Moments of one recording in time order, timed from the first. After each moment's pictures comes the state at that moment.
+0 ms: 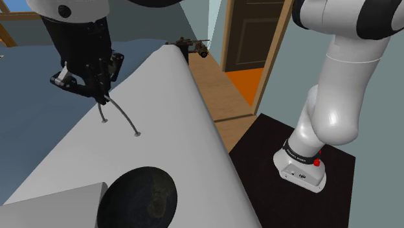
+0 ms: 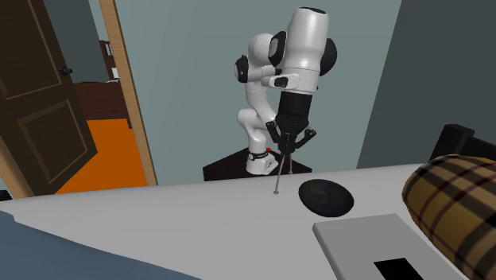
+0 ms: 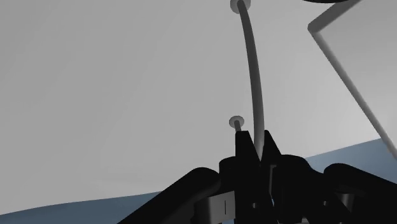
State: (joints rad) arm 0.35 0.21 0.67 -1.39 -0.29 1.72 0.76
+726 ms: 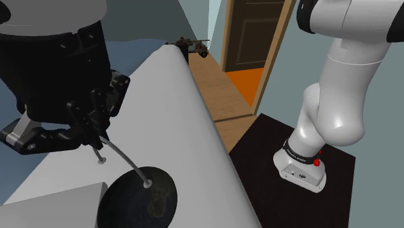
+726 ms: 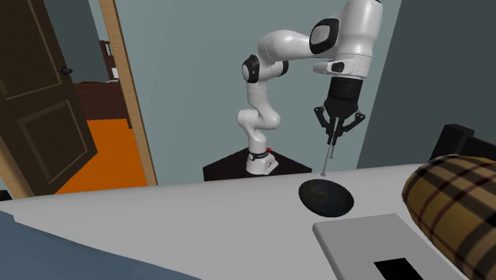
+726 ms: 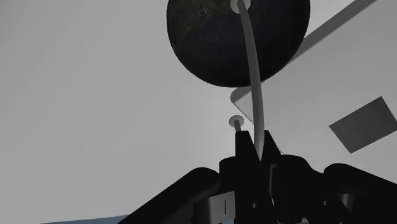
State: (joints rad) arm 0.52 0.20 0.76 -1.33 -0.34 1.60 0.99
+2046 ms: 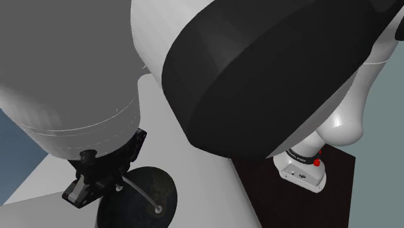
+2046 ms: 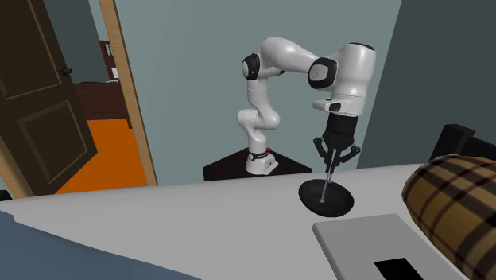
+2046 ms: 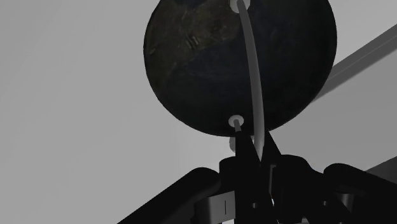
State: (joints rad) arm 0.49 0.14 0.75 -1.65 -0.31 1.86 1.04
